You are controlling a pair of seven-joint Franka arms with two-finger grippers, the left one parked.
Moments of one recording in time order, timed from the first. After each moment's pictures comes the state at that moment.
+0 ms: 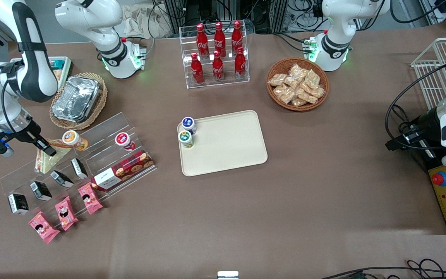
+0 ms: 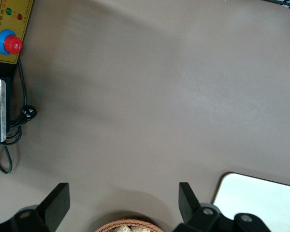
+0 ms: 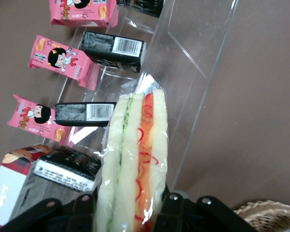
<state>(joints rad) 0.05 -0.06 -0.33 -2.35 -0.03 2.48 0.42</state>
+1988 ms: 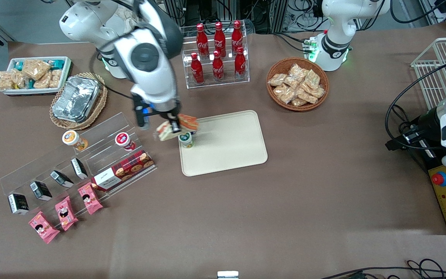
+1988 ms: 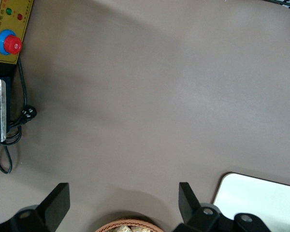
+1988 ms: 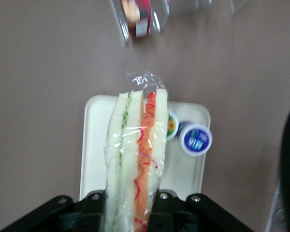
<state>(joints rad) 1.00 0.22 -0.32 -1.84 0.04 2.05 2.01</state>
